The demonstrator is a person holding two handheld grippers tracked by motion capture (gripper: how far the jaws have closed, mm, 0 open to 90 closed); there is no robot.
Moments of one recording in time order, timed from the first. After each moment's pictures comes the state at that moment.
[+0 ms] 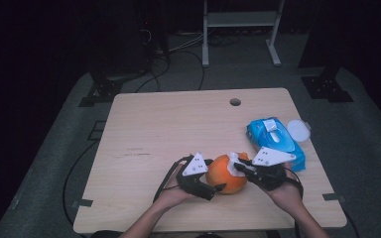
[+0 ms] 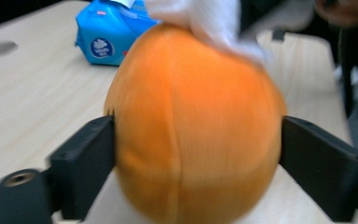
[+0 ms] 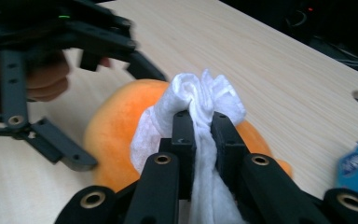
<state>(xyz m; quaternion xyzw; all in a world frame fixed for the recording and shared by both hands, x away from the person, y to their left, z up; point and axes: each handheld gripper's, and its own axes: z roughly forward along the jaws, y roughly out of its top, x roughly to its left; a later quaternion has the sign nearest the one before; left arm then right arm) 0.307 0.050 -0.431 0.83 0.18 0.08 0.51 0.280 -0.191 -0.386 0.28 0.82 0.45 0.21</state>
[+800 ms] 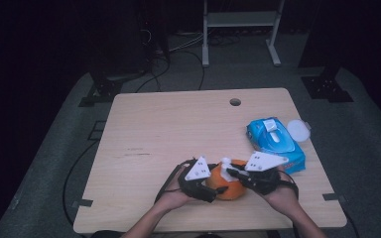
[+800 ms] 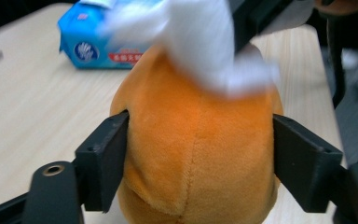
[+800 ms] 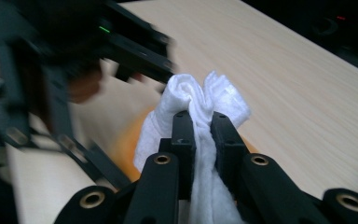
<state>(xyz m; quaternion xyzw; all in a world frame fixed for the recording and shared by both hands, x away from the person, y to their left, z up) 0.292 0.043 -0.429 0.85 0.11 0.13 0.49 0.271 -0.174 -0.382 0.23 0.84 0.45 0.19</state>
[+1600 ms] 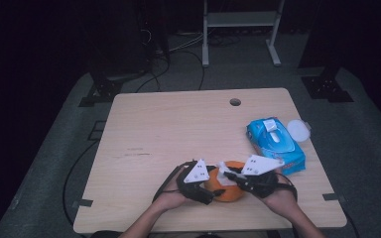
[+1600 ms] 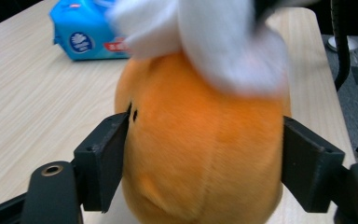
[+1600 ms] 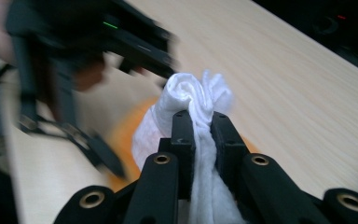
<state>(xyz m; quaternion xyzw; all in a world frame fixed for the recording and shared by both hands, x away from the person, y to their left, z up) 0.301 0.056 -0.437 0.86 0.11 0.11 0.49 0.269 -0.173 -0.383 0.22 0.85 0.44 0.20</state>
